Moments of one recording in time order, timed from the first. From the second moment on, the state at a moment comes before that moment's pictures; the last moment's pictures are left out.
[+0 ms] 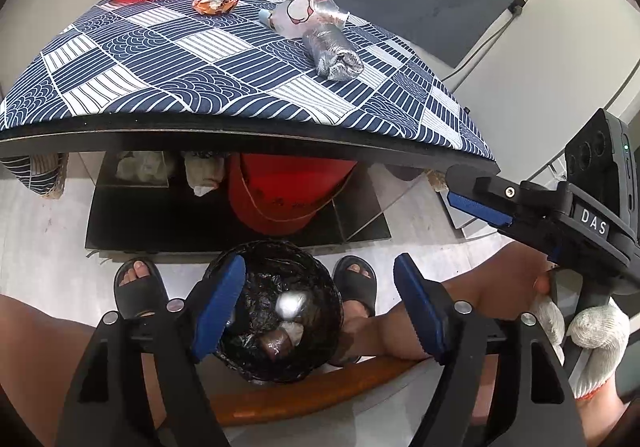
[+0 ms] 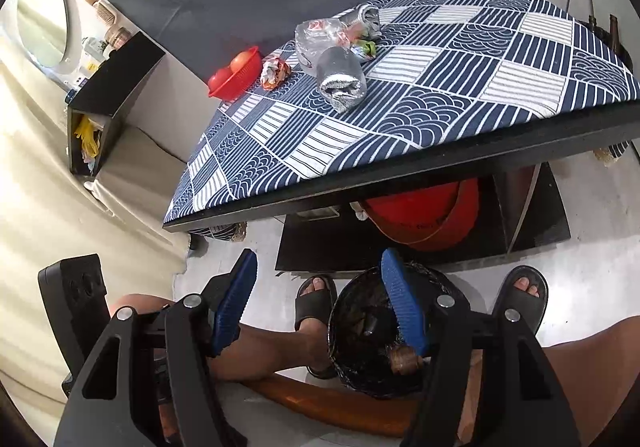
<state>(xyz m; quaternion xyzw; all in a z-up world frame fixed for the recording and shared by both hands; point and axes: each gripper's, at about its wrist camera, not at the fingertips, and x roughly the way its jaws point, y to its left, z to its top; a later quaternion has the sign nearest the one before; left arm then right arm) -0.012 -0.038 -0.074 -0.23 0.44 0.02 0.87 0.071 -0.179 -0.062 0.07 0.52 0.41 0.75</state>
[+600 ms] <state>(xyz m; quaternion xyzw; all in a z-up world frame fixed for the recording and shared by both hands) 0.006 0.004 -0.043 -0.23 0.39 0.04 0.89 0.093 -0.170 -0.022 0.04 0.43 0.45 0.78</state>
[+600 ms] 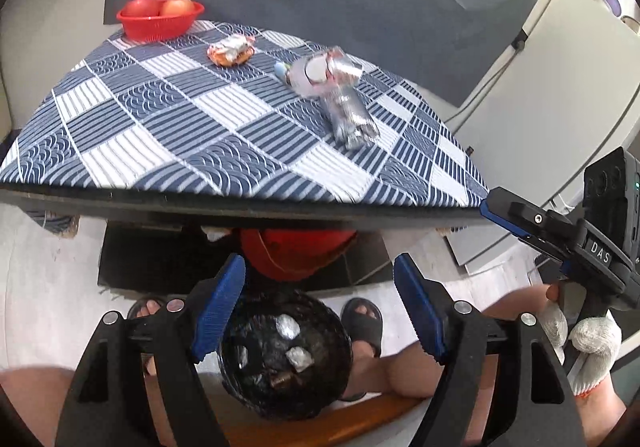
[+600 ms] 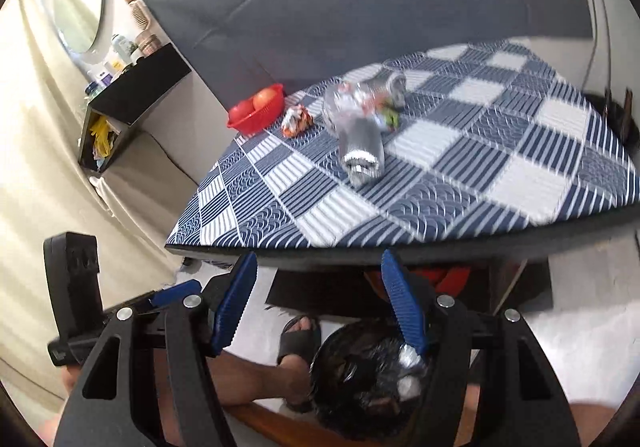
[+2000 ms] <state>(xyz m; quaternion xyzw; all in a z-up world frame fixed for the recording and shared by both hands) 0.242 0.186 -0.078 -0.18 0.40 0.14 0.89 0.246 -0.027 -0.088 -0.07 0.48 0.44 0.75</state>
